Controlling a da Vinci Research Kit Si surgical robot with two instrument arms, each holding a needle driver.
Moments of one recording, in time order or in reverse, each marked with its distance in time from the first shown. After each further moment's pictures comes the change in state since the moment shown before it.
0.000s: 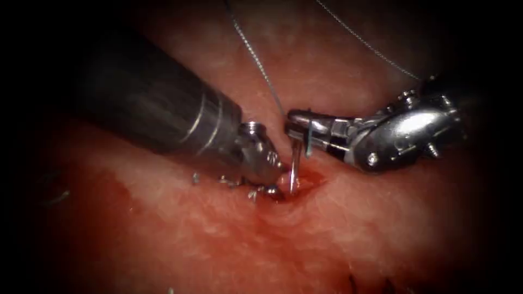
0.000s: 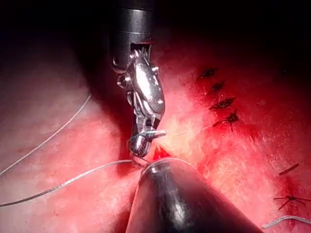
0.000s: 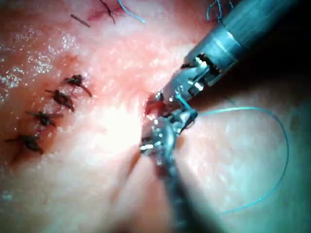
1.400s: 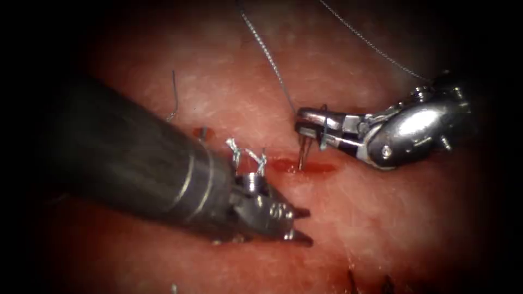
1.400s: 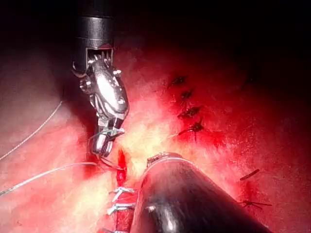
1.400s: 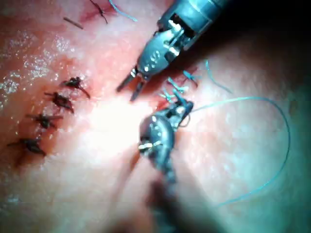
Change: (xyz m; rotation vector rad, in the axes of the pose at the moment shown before) right arm 0.000 0.002 -0.001 0.024 -0.044 0.203; left arm 0.002 0.006 -0.001 0.119 0.198 -0.025
